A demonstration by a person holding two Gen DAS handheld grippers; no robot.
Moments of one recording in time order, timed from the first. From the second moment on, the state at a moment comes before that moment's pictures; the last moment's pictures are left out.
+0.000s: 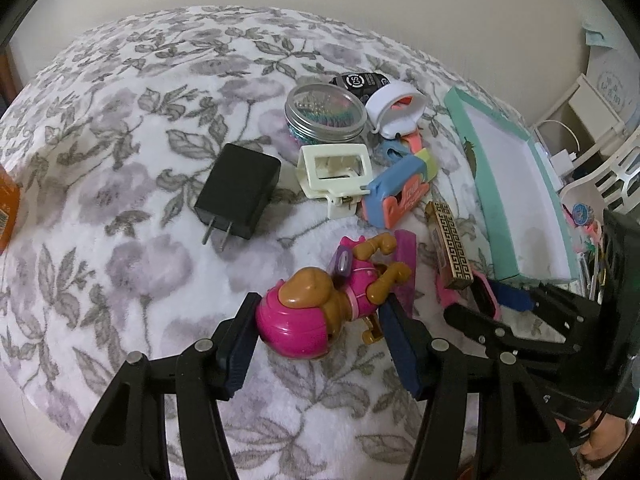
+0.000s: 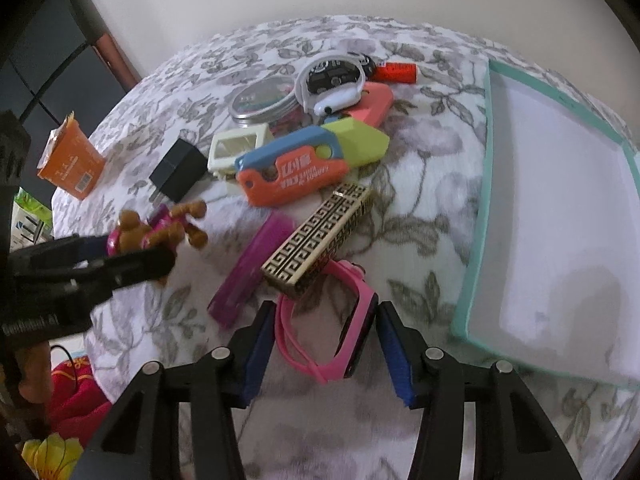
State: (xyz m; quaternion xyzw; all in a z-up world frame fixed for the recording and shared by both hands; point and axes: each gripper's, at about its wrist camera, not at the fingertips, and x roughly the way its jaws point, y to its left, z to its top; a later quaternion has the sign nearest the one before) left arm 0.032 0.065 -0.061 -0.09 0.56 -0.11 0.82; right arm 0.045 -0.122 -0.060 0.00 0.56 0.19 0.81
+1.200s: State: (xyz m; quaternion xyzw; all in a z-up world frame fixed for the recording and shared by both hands) left arm 0.095 -0.027 -0.006 -0.02 0.53 -0.15 0.84; right arm 0.058 -0.208 0.000 0.04 0.50 0.12 0.86
